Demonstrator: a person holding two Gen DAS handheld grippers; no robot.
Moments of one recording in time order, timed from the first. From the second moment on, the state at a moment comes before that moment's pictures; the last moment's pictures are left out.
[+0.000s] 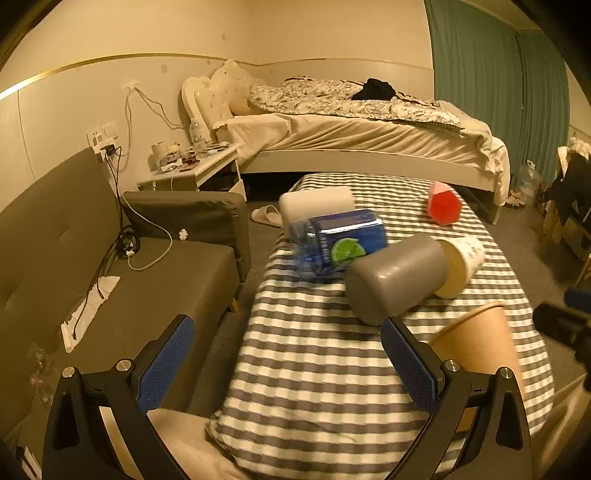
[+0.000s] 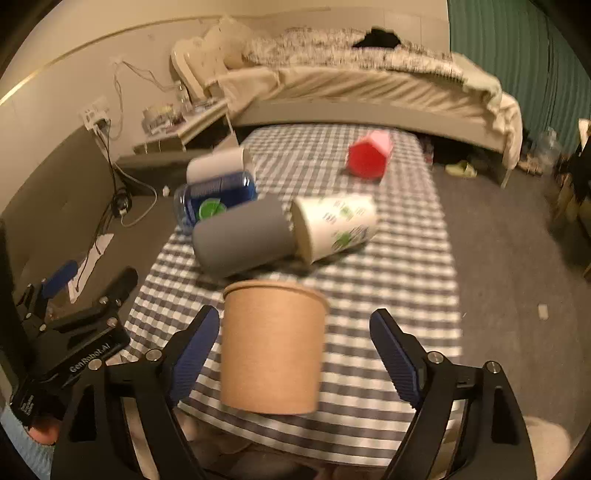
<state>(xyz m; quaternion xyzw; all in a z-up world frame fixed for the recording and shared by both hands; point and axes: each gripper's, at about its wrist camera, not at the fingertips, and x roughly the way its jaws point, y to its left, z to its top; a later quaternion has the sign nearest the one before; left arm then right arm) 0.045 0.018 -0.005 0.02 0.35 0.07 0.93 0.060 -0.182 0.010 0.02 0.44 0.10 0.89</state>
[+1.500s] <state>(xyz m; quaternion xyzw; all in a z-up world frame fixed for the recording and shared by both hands) 0.033 -0.112 -0.058 -0.04 0.48 -0.04 0.88 0.045 -0.337 -0.025 0.11 0.41 -0.03 0.90</state>
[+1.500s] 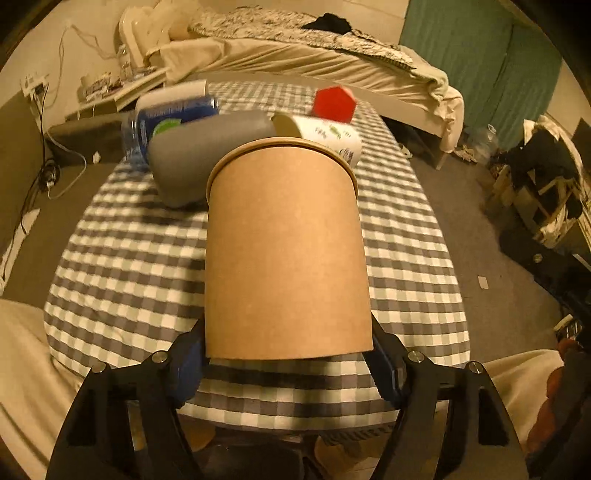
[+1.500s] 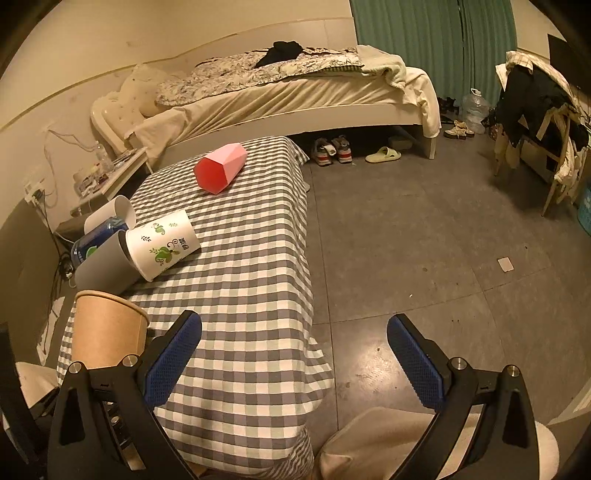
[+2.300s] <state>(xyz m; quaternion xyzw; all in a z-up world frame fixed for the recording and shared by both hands) 0.032 -0.089 -0.036 0.07 0.60 -0.06 0.80 0.047 -0.321 -0.022 0.10 0.41 -0.01 0.91</state>
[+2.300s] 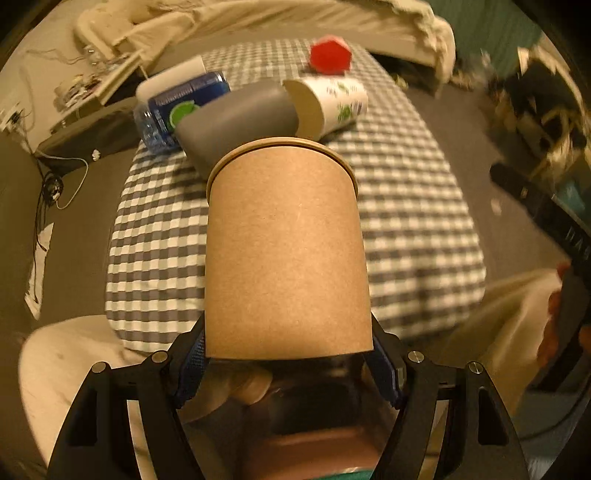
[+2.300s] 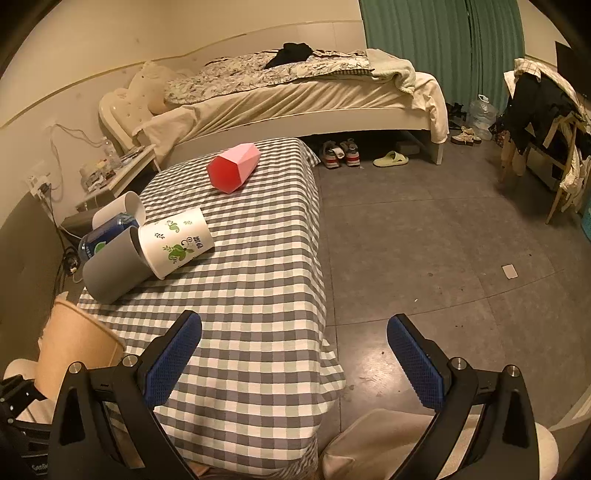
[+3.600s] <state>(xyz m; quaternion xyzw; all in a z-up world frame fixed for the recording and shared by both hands) 0.116 -0.128 -0.025 0.17 0.60 -0.10 0.78 0.070 -0.340 -0.036 0.18 0.42 0.02 0.89</state>
